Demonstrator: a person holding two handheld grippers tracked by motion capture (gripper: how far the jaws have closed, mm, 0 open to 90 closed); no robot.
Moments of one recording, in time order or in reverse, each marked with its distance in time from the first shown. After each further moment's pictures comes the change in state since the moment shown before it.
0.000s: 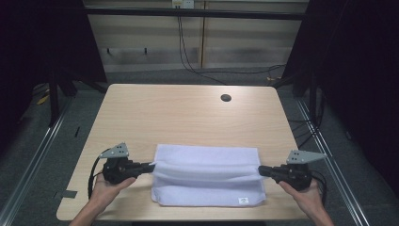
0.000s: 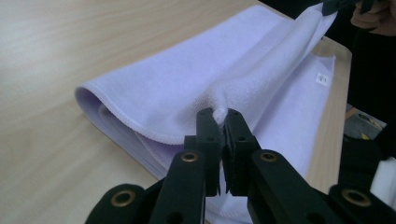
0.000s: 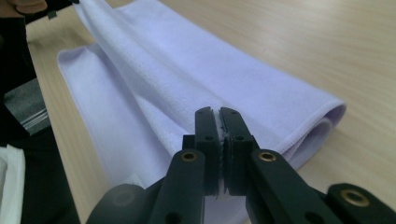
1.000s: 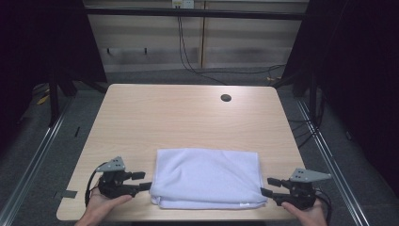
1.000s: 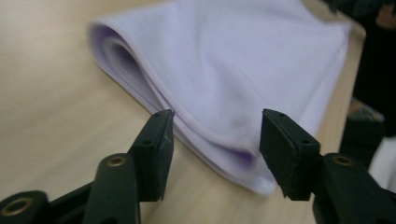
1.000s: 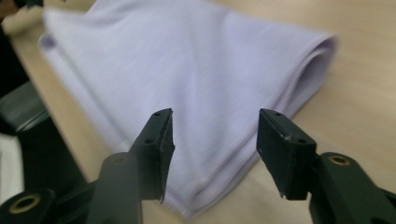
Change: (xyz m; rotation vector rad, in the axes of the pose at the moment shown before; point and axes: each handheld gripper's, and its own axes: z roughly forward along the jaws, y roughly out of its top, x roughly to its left) left arm 0.006 -0.029 -0.011 -0.027 0.096 -0.098; right arm 0.014 -0.041 -0.010 -0.021 -0.086 0.107
